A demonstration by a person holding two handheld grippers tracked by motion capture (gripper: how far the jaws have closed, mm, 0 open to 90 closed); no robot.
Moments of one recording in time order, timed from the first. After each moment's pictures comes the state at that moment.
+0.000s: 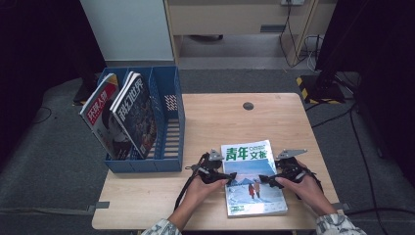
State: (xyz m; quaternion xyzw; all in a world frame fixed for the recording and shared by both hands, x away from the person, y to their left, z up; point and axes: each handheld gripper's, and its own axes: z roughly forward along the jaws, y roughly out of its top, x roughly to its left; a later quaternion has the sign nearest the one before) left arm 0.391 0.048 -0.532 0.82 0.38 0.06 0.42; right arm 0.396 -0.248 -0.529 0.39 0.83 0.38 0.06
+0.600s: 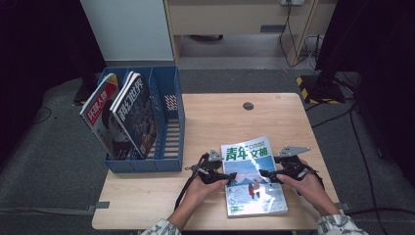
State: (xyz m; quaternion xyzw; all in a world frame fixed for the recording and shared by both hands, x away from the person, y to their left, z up) left arm 0.390 0.049 -0.533 0.82 0.38 0.06 0.42; right arm 0.392 -0.247 -0.508 0.35 0.84 0.41 0.09
